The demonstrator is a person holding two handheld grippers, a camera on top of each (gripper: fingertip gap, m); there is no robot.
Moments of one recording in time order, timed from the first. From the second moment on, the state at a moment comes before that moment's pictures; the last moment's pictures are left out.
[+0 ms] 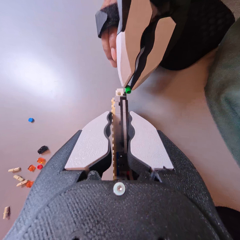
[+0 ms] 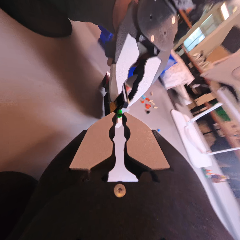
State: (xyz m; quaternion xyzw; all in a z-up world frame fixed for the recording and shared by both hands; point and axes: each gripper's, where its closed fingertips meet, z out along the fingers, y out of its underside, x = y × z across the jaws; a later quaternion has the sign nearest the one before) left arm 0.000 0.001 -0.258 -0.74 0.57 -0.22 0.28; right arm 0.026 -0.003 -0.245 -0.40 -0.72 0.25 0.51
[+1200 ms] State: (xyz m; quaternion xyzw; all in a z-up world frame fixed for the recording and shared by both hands) left arm 0.013 -0.008 -0.200 -0.58 0.60 -0.18 0.52; right arm 0.035 -0.013 -0.188 -0.34 -0.68 0.23 0.61
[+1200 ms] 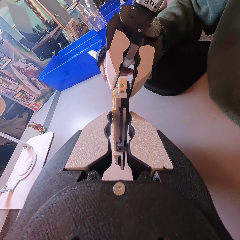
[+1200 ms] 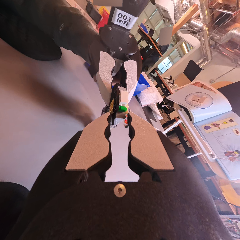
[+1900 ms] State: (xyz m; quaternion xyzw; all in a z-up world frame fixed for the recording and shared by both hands) left arm 0.012 0.001 -0.200 -0.61 0.58 -0.18 0.51; right arm 0.033 -0.008 -0.177 -0.39 -0.64 0.30 0.59
